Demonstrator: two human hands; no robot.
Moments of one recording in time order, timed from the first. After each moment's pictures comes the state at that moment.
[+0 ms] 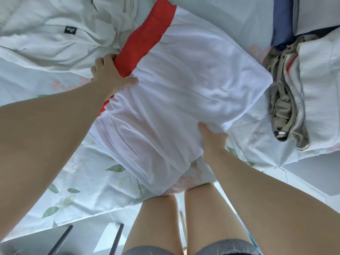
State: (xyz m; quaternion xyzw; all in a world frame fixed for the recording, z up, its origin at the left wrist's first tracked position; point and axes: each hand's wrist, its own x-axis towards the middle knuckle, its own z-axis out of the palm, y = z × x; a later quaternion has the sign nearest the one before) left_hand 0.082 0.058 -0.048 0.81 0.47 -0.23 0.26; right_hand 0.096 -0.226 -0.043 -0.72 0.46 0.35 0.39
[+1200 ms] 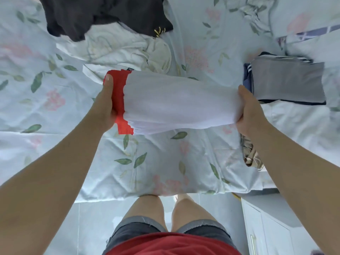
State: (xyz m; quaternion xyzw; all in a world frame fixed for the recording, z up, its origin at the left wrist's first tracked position) left_hand -0.039 -0.002 0.152 0.43 0.47 0.15 0.76; right_hand 0.187 -0.225 0.159 -0.66 0.15 0.38 0.63
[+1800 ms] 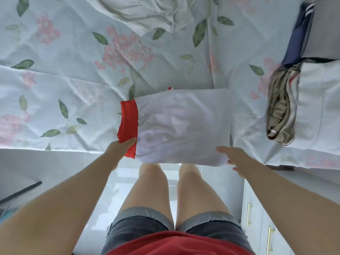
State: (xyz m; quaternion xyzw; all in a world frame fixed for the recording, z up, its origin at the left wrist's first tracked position) left_hand -0.191 -0.148 0.014 0.39 0.73 -0.16 0.55; right_hand 0.062 -0.348 0.034 -0.77 0.16 0.57 0.24
